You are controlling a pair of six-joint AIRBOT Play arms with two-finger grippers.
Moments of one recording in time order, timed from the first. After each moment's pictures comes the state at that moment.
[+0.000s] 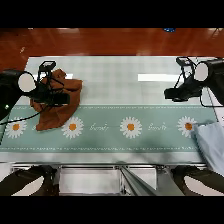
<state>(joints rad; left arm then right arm) -0.25 -1.13 1.03 1.53 -1.21 -1.72 0.14 -1.25 1.16 -1.65 1.31 1.73</state>
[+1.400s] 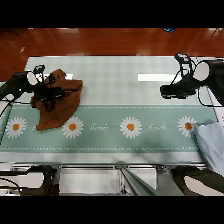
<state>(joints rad) 0.04 -1.55 1.11 1.48 -0.91 -1.69 0.14 -1.25 1.16 -1.55 1.21 1.72</state>
